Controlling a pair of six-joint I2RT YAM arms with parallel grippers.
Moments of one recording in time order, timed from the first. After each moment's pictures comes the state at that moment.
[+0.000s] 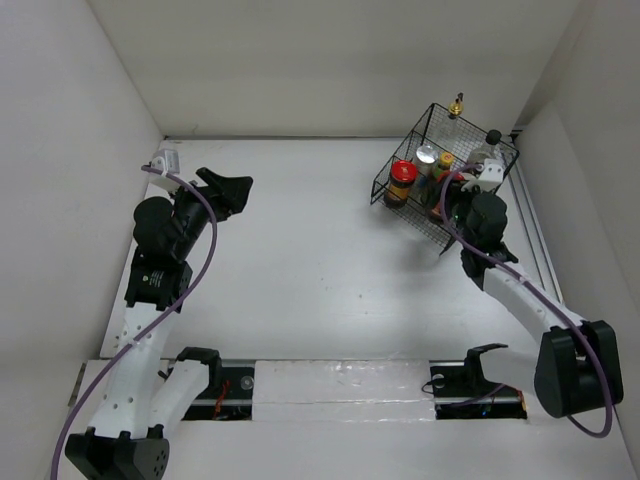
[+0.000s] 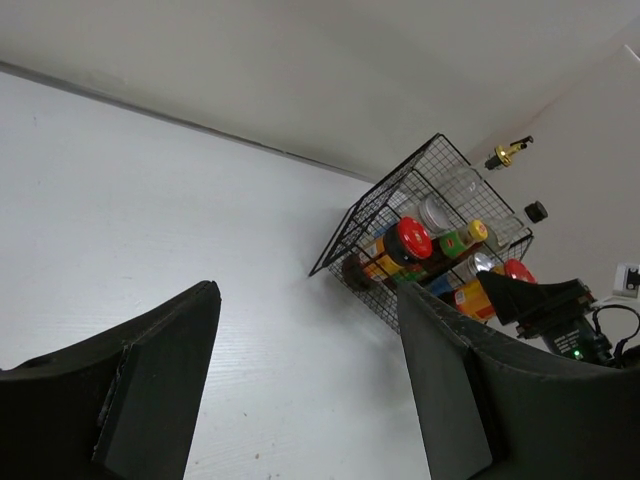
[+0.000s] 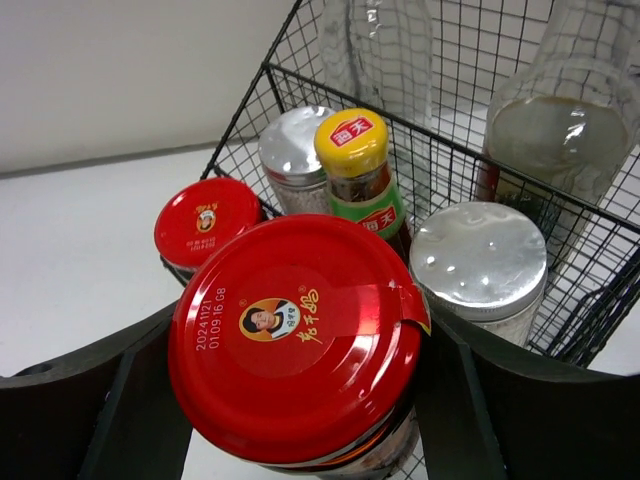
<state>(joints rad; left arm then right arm) -0.13 0.80 0.91 -0.12 0.22 -0.65 0.18 1.17 0.65 0.46 0.12 0.23</state>
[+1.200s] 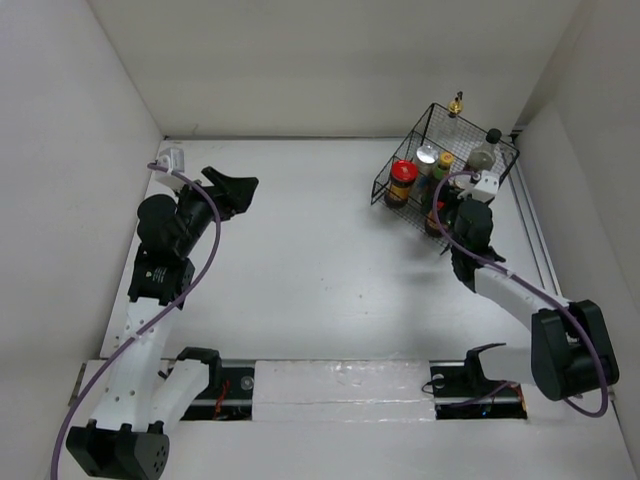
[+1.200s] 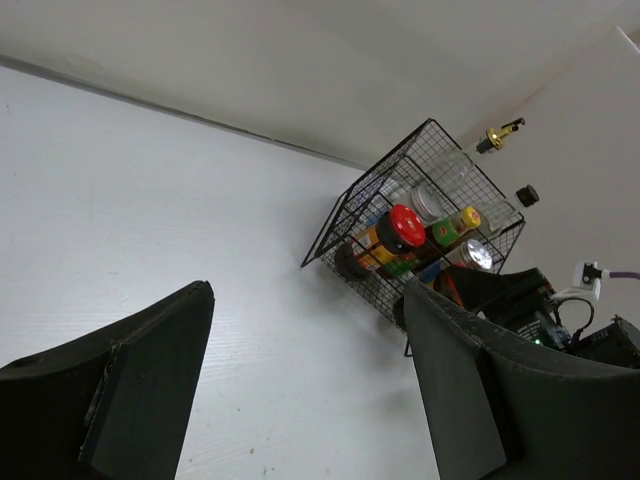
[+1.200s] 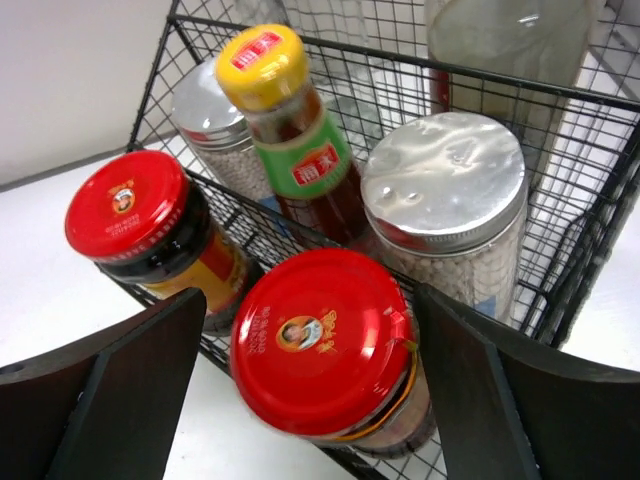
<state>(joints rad) -0.13 0.82 0.89 -0.09 0.26 -0.65 0.23 1.27 0.58 0.57 0.34 0.32</state>
